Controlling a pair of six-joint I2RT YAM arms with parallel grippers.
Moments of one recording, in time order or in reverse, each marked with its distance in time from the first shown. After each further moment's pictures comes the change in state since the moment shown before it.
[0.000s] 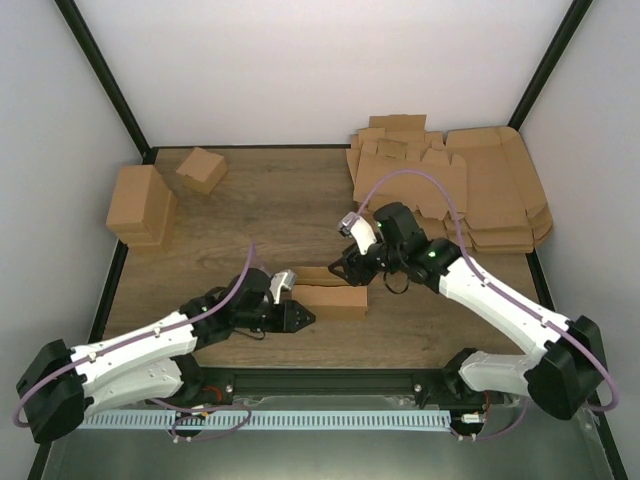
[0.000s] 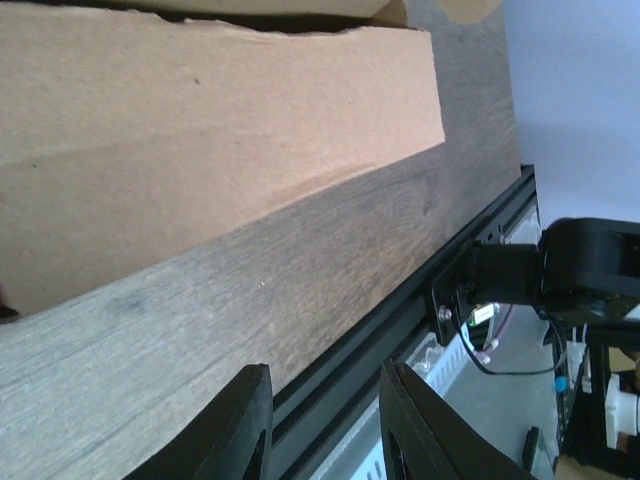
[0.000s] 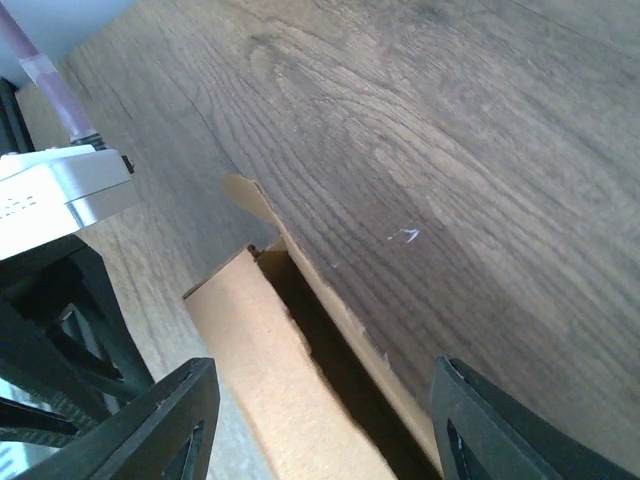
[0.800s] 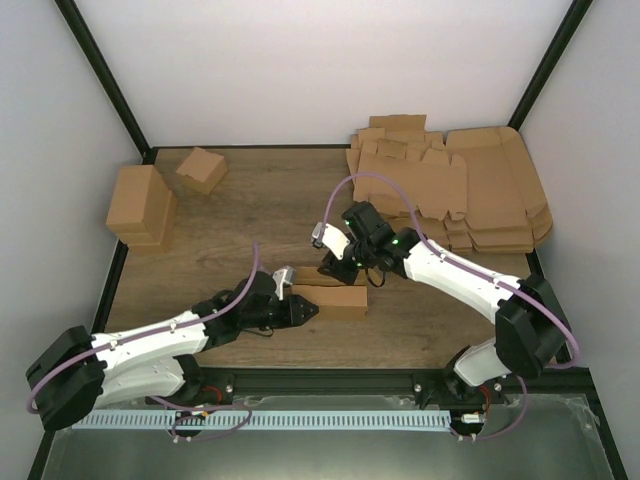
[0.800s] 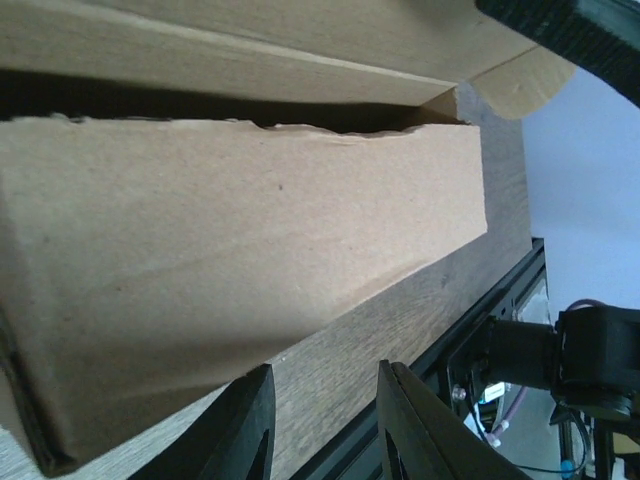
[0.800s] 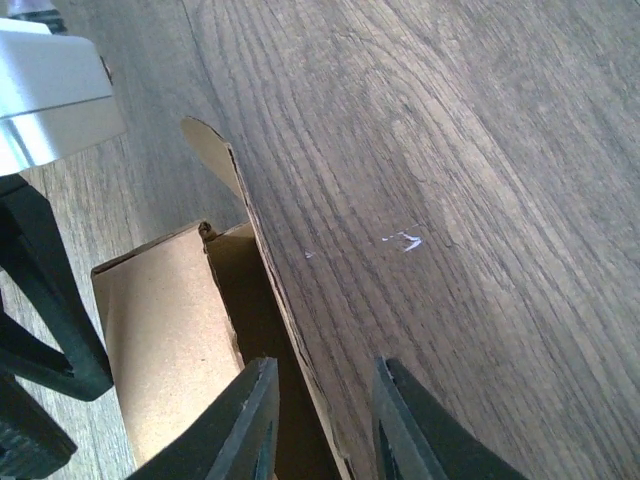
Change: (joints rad) left arm -0.015 0.096 -0.077 0.236 -0.127 -0.117; right arm 0.061 0.279 0.103 0.020 0.033 -0.323
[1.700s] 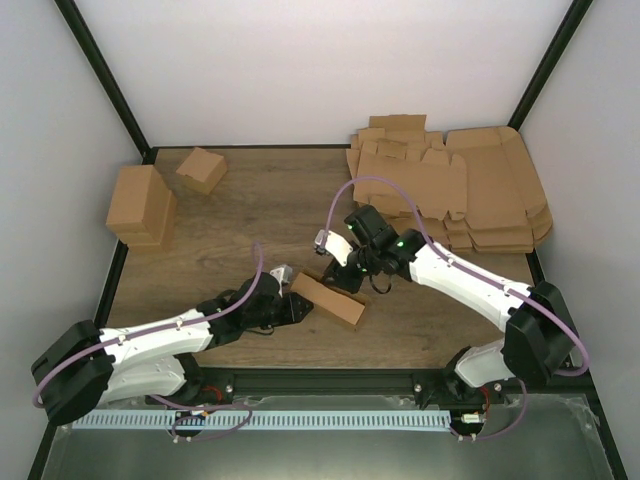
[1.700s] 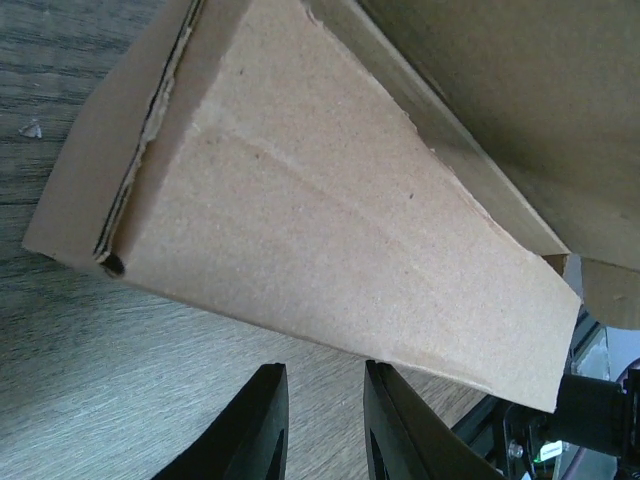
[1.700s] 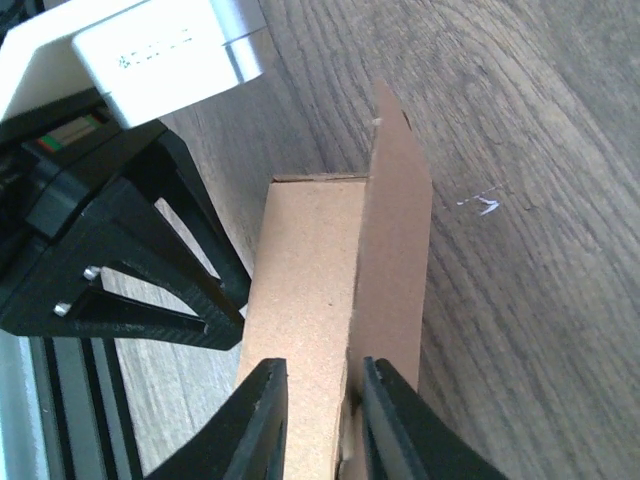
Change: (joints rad) left arm 0.000 0.053 -0.002 -0.002 -0.126 0.000; right arm 0.014 -0.050 0.000 -0.115 -0.084 0.034
